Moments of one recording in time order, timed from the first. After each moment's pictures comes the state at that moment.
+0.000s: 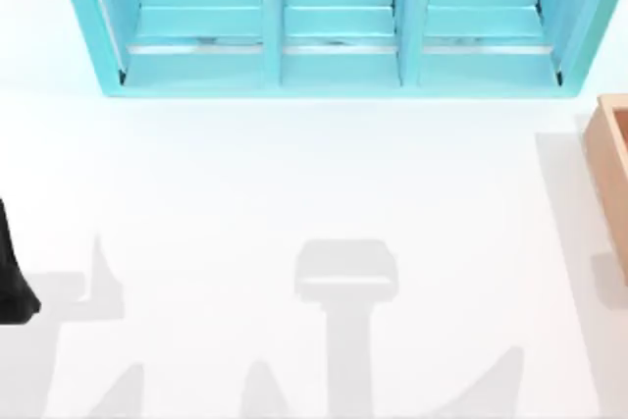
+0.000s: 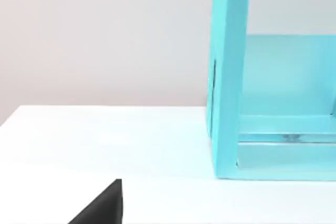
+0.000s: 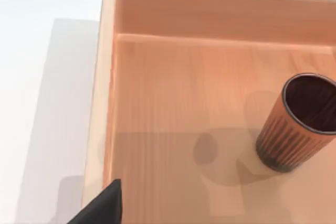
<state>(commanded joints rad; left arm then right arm) 0.00 0.00 0.00 0.00 0.00 0.00 -0.12 0.56 0.44 -0.46 0.00 -0.14</state>
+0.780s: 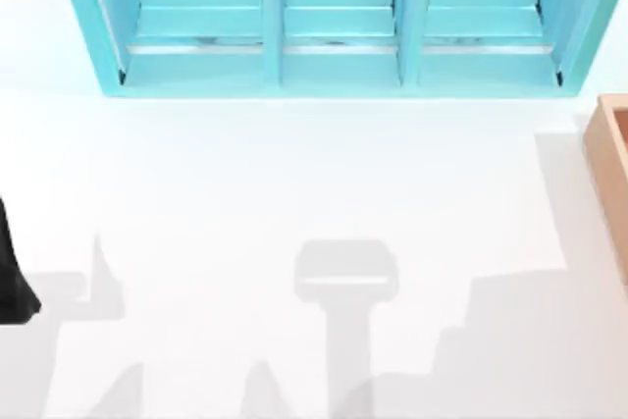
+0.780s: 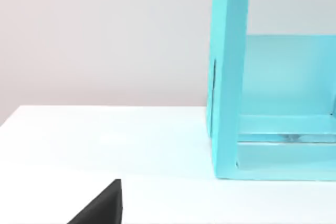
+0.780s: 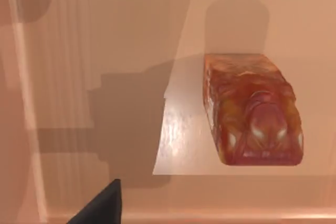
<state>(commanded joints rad) 0.00 0.00 0.00 0.00 0.00 0.00 -0.34 1.52 1.16 -1.17 -0.01 -0.33</state>
